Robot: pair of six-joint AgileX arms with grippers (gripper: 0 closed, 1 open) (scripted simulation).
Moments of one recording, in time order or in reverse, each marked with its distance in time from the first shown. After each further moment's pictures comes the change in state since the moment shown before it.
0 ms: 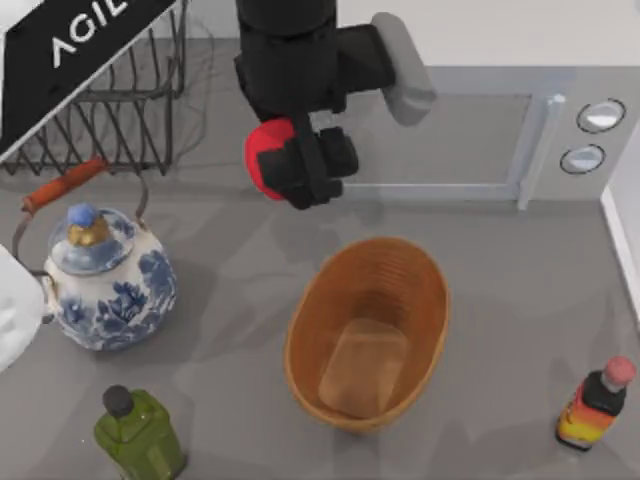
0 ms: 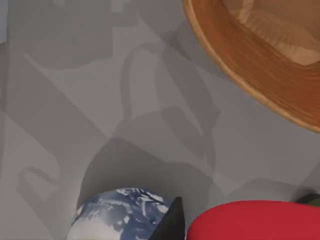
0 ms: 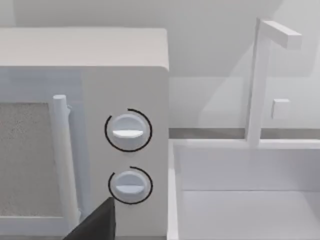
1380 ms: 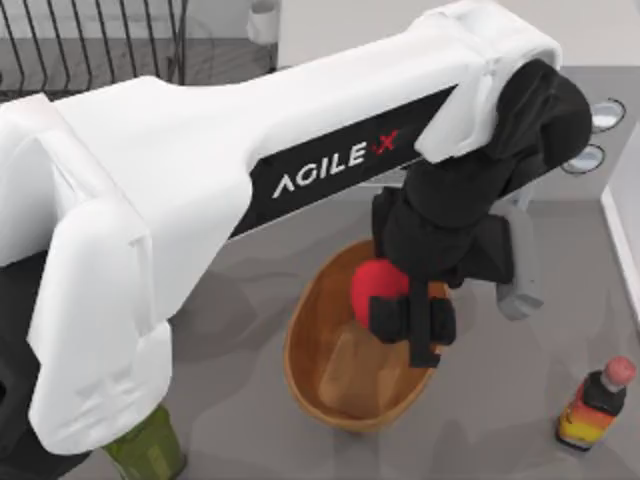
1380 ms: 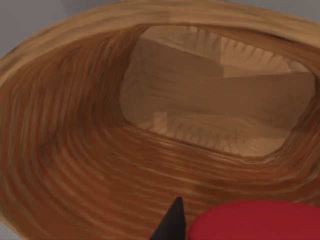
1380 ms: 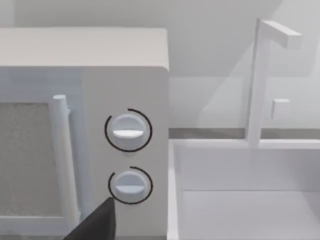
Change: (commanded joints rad) left arm -0.249 0.135 -0.198 0.186 -0.105 0.023; right arm 0.000 0.000 0.000 0.000 0.000 0.000
